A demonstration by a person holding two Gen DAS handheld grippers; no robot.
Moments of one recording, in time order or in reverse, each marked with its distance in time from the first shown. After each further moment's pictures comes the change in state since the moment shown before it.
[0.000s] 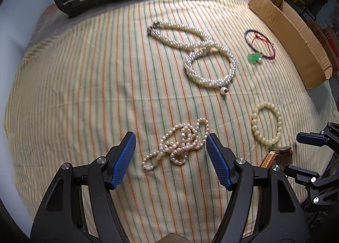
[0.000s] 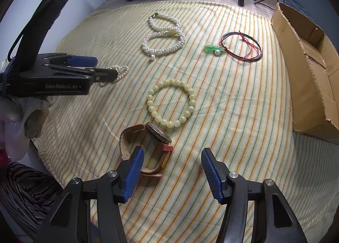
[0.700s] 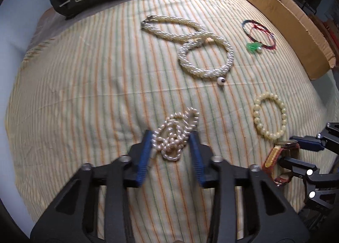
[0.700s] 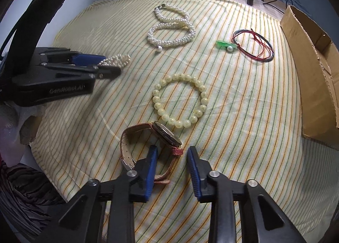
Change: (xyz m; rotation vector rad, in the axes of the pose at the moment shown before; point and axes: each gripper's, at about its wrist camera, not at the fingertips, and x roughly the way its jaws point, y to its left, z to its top) left arm 0.012 -0.012 -0.003 0.021 -0.018 0.048; right arm 0.023 0.019 0.007 -0.039 0.024 -0.041
